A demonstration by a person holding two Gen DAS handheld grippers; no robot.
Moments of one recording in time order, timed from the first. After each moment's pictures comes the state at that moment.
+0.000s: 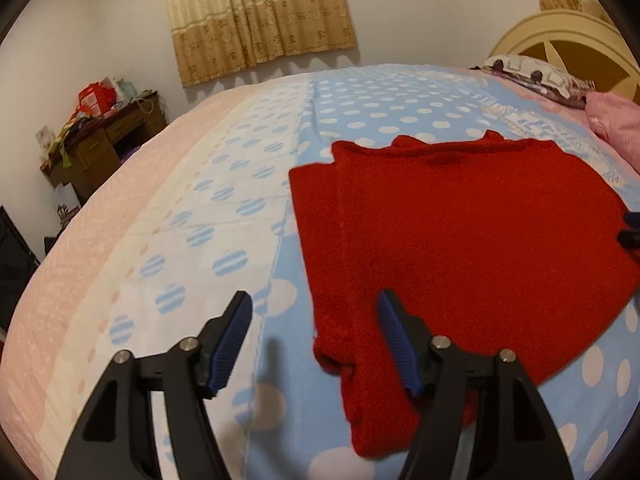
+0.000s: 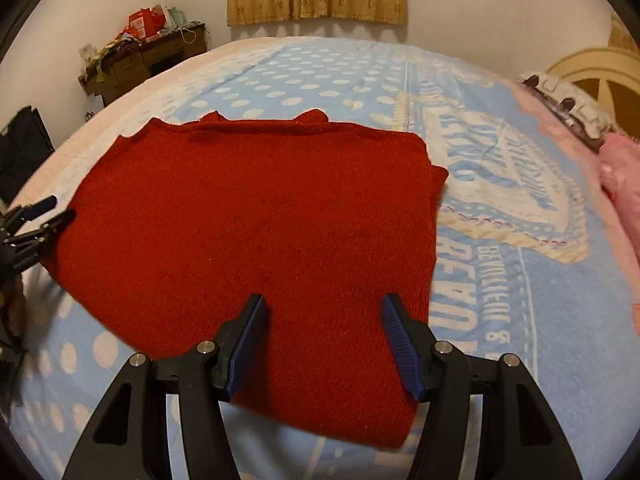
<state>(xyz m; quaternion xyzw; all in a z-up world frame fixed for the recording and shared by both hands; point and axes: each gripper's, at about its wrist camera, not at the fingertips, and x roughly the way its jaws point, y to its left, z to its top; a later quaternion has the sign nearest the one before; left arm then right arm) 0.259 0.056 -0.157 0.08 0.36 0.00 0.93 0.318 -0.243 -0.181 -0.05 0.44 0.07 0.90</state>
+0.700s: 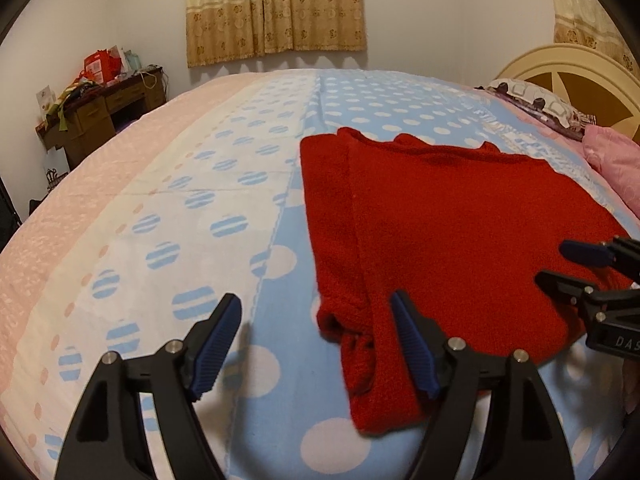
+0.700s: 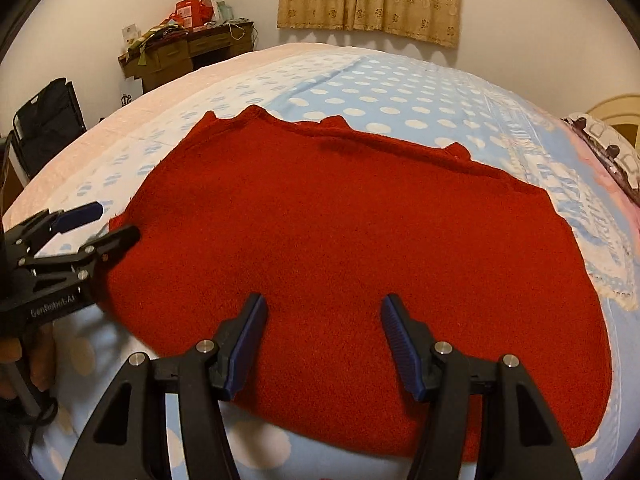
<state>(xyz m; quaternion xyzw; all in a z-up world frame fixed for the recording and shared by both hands) 0.243 0.072 -0.169 0.01 0.37 -0.01 0.93 0.325 -0.112 -0.192 -0.08 0.41 0.14 0.90</state>
